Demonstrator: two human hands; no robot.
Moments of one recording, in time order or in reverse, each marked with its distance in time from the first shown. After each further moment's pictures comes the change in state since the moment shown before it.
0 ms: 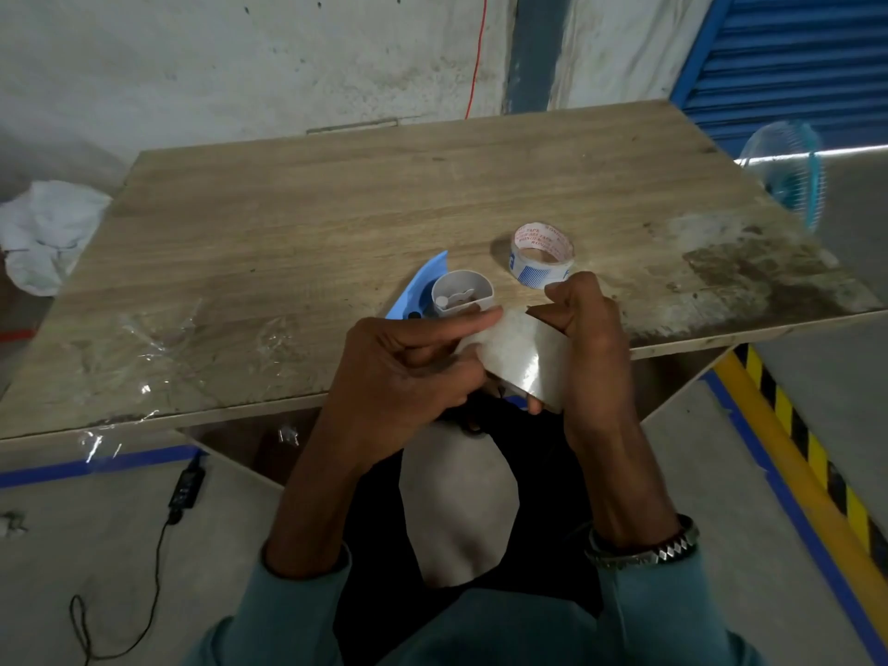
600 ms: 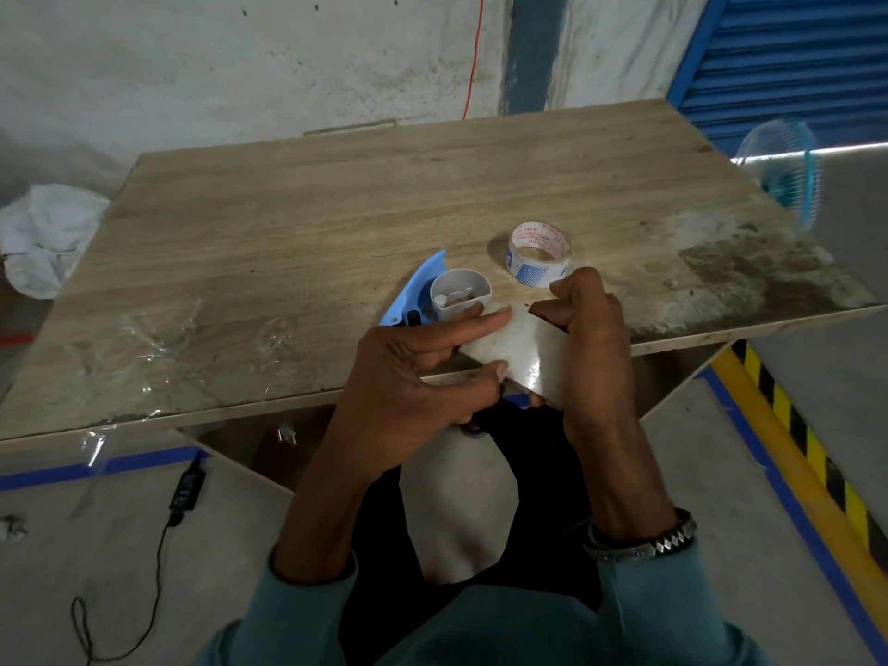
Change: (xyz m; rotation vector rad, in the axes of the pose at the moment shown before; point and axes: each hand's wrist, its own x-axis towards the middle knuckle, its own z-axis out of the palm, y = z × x) left_hand -0.008 0.000 0.010 -0.017 -0.012 -0.021; right_hand 0.000 -0.001 0.001 -0.015 0.130 0.018
